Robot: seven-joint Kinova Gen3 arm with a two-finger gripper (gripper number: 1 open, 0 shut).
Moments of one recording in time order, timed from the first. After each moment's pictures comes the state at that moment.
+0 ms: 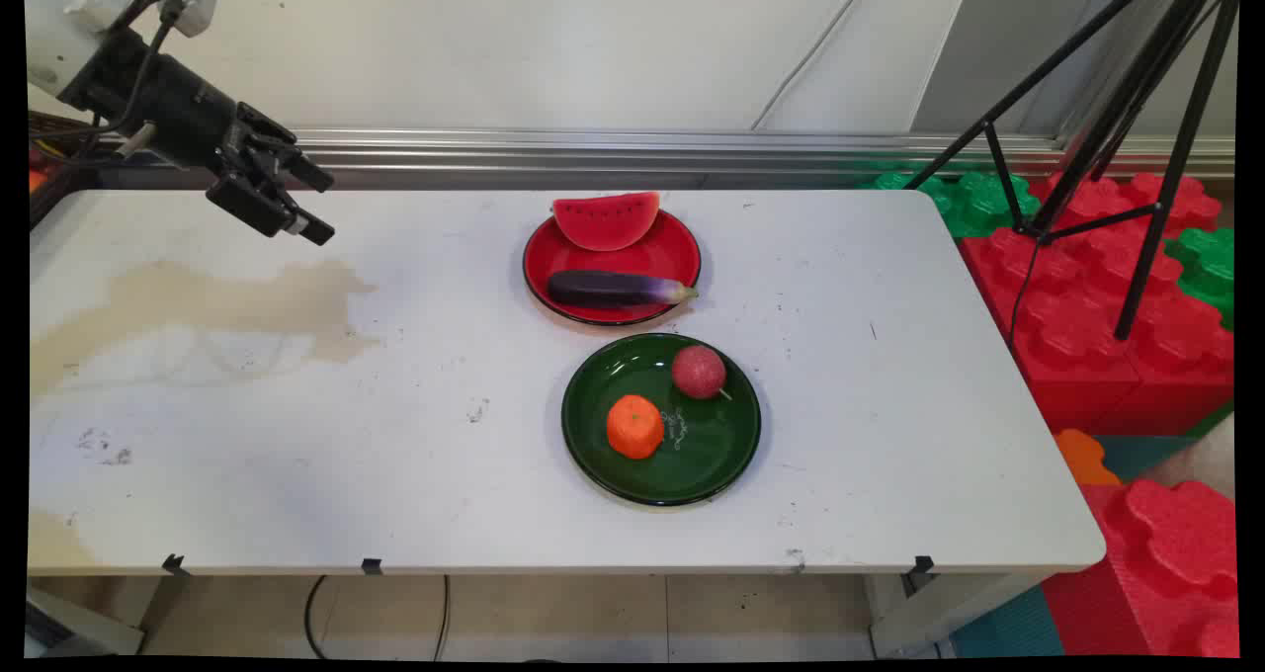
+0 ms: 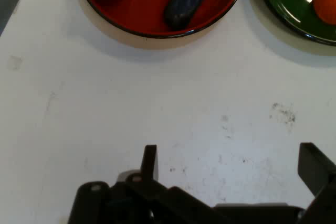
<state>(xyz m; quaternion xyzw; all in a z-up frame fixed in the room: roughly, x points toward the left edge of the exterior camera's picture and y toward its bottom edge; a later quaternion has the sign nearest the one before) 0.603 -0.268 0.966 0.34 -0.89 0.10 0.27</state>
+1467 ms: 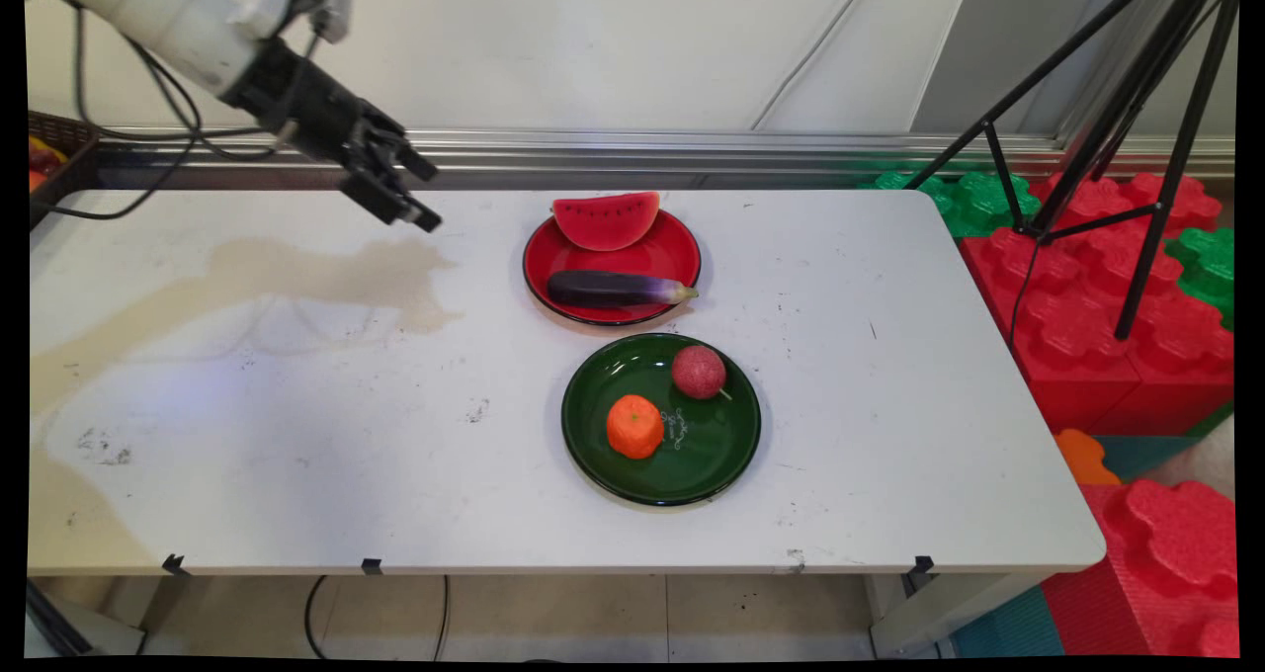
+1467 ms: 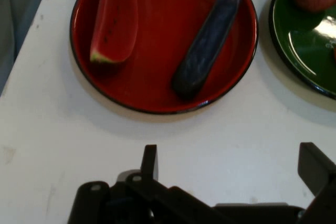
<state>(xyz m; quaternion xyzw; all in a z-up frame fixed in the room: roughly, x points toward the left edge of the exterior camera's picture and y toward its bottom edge) 0.550 -0.349 0.936 0.30 -0.90 0.10 0.29</state>
